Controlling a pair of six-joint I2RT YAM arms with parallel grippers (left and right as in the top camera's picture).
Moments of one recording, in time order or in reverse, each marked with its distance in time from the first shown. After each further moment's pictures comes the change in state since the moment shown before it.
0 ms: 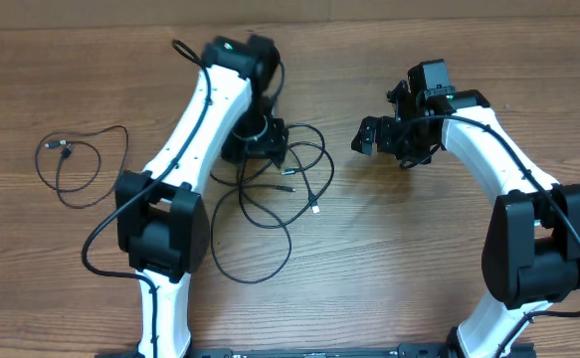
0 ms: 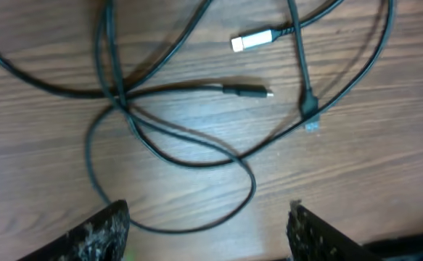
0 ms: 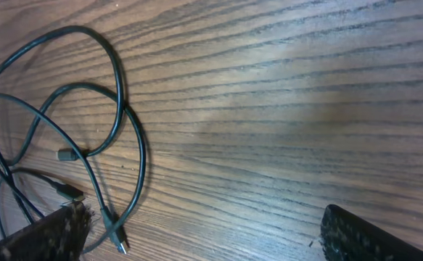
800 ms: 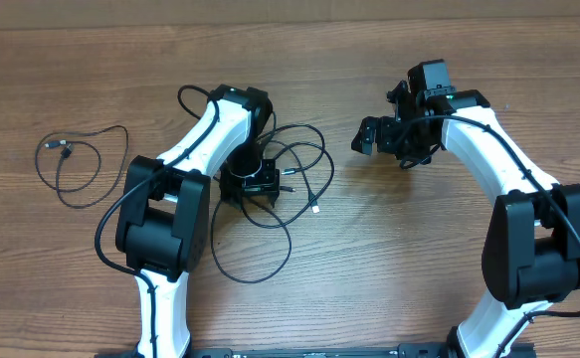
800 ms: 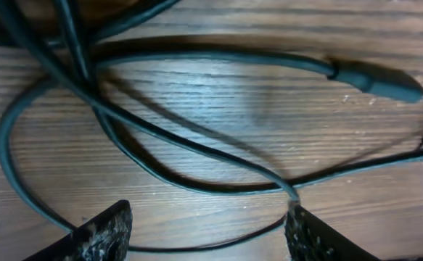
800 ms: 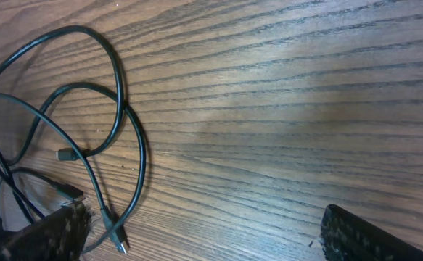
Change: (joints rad) left arm 0.032 0.000 -0.368 0.190 0.047 -0.106; right arm 0.000 0.000 0.000 0.000 0.000 0.000
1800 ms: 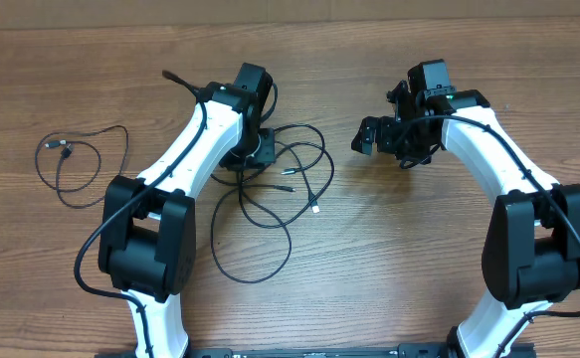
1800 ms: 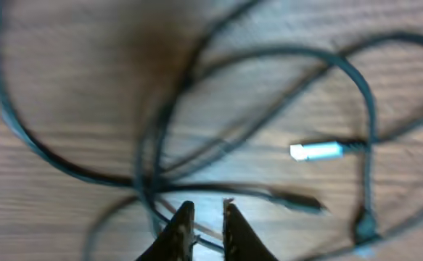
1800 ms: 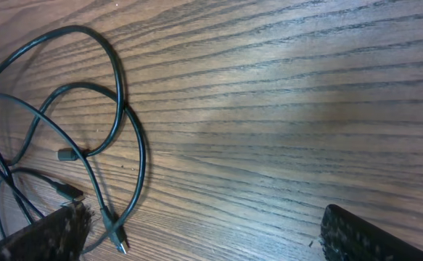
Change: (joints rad) left arm 0.000 -0.131 -0.027 0.307 -0.211 -0.028; right arm 0.000 0.000 0.000 0.000 0.000 0.000
